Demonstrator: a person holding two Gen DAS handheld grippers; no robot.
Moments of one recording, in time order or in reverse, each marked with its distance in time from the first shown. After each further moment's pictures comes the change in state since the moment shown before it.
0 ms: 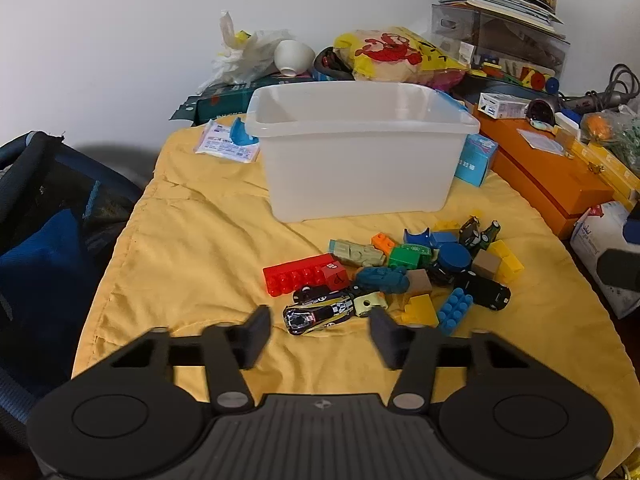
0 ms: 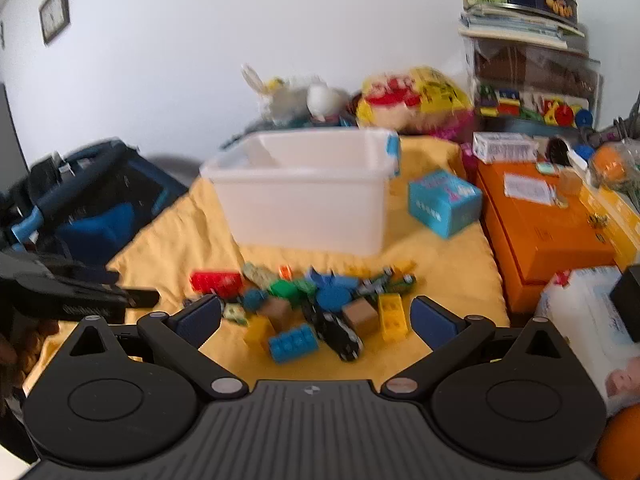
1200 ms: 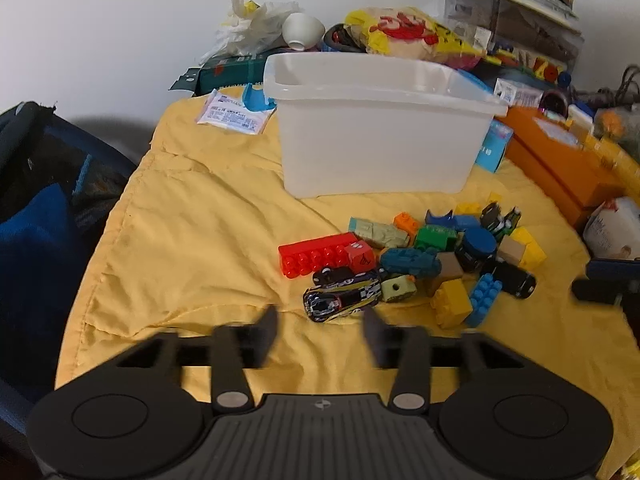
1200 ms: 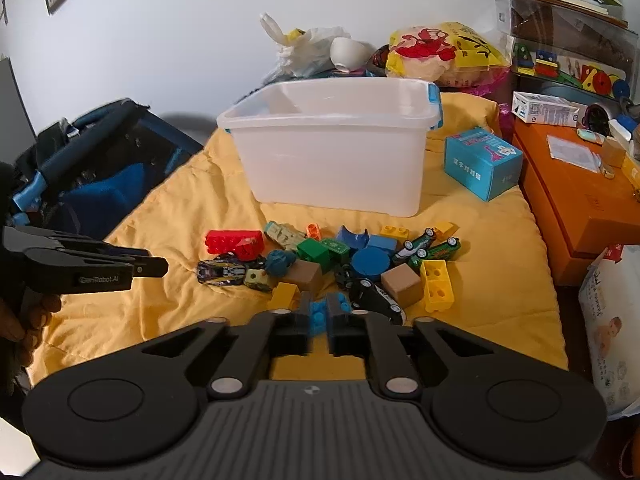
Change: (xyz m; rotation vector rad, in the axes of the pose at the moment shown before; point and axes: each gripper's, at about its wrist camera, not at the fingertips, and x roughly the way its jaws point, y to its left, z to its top) left arm 0.029 0.031 -0.008 -0.049 0.044 -0.053; right arm 0.042 0.021 -0.010 -0.018 0.149 0.019
